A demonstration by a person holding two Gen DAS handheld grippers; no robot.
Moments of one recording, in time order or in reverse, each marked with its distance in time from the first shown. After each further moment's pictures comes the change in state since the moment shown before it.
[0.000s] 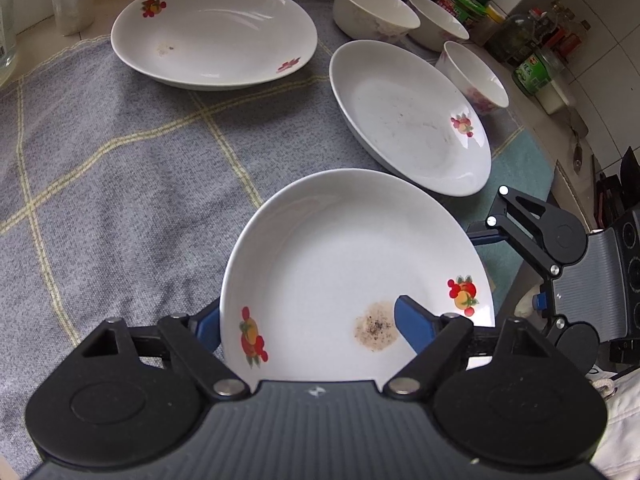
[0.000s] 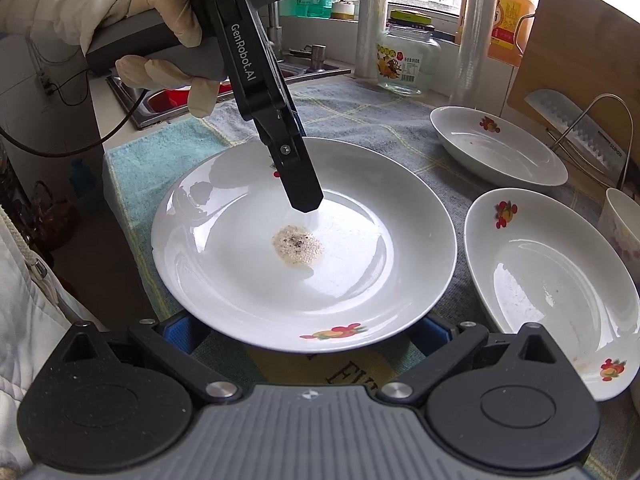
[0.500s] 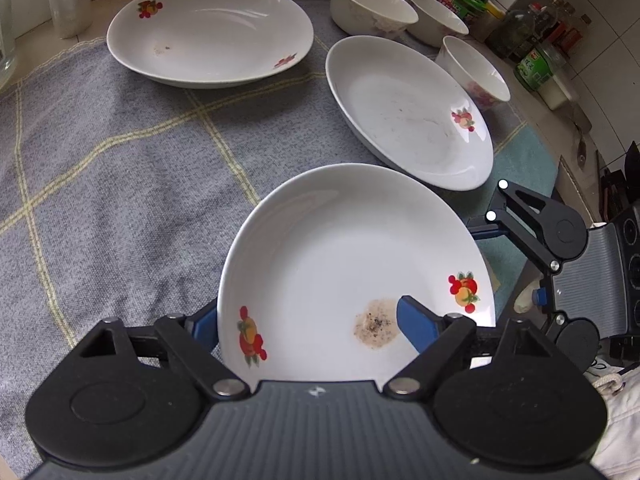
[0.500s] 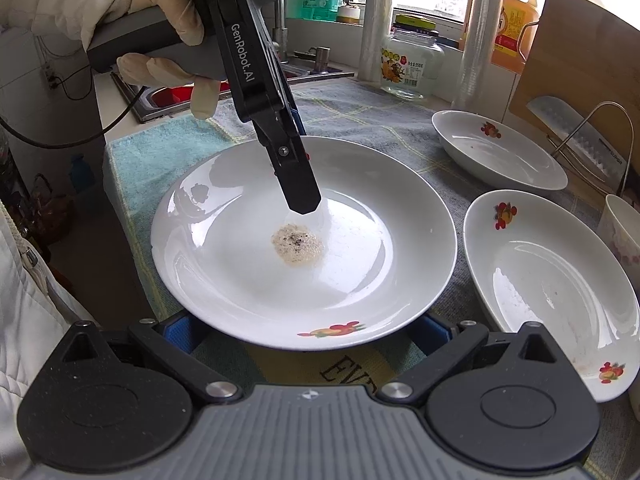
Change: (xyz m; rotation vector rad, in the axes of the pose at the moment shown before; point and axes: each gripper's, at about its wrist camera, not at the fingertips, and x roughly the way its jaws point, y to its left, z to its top) left arm 0.006 -0.006 -0.003 0.013 0.002 0.011; right arm 0.001 0.000 -0.007 -0.038 -0.016 -0.007
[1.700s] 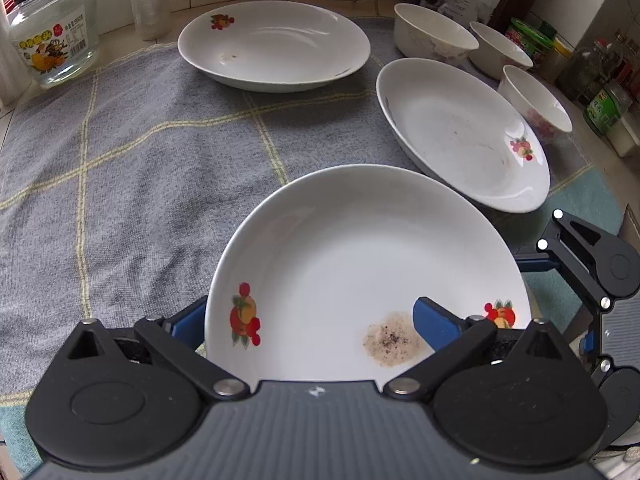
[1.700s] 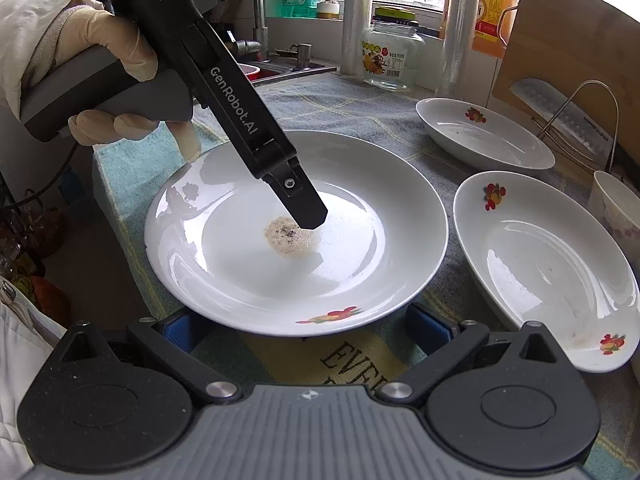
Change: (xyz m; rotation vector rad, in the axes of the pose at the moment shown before) left arm 0.016 -0.034 -0.023 -0.134 -0.147 0.255; right arm -0.002 0.001 -0.006 0.064 0.004 -0.028
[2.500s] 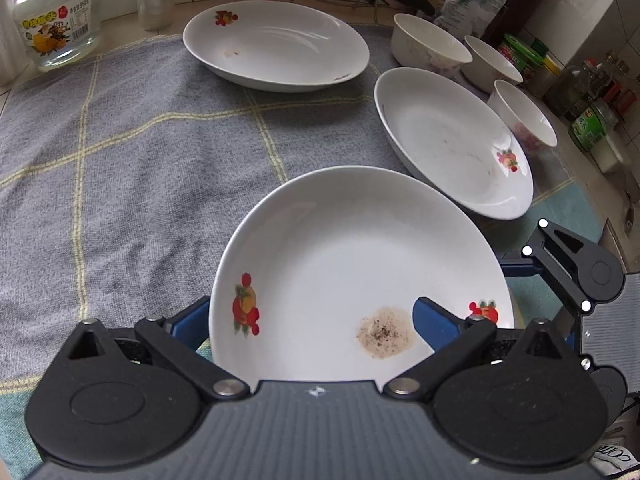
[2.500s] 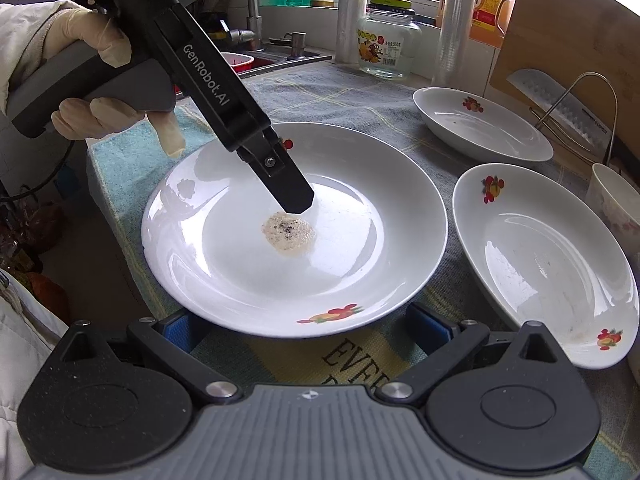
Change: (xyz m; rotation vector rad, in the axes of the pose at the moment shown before) left arm -0.005 0.011 -0.003 -0.056 -0.007 -0.075; right arm 0.004 0.002 0.006 0.016 0.051 -0.019
